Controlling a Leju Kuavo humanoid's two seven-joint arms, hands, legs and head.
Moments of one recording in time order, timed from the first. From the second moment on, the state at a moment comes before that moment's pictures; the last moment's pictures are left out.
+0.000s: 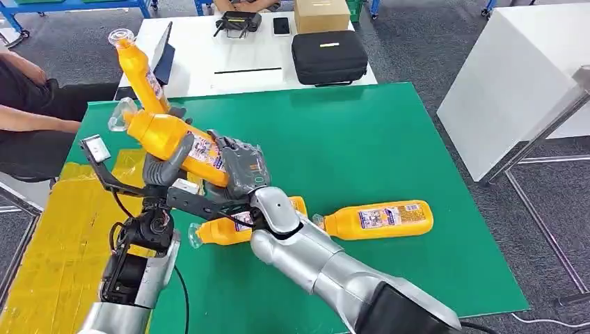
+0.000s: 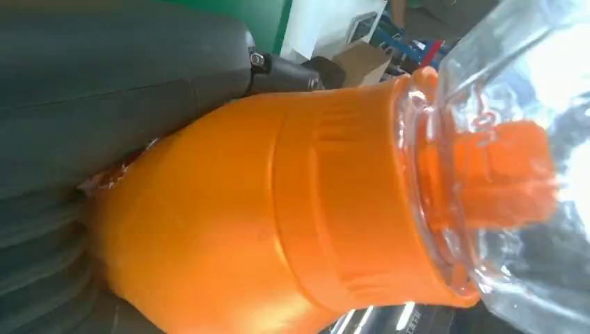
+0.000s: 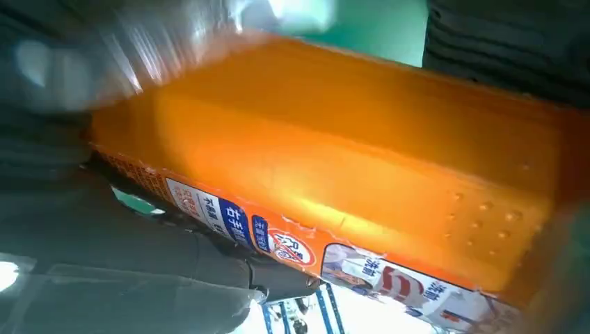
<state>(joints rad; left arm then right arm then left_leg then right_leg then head) -0.43 -0.20 -0.12 -1.23 0.66 -0.04 -0.24 -0.75 0.36 0.97 -0.70 0.70 -0.50 0.16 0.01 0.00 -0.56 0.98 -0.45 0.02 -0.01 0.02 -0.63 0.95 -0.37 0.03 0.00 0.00</state>
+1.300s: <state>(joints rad) -0.43 -0.06 0.05 -1.28 -0.49 0.69 -0.54 -0.49 0.16 0.47 -1.14 0.62 -0.50 -0.18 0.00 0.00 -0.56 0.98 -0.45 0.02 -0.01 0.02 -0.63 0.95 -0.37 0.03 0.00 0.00</state>
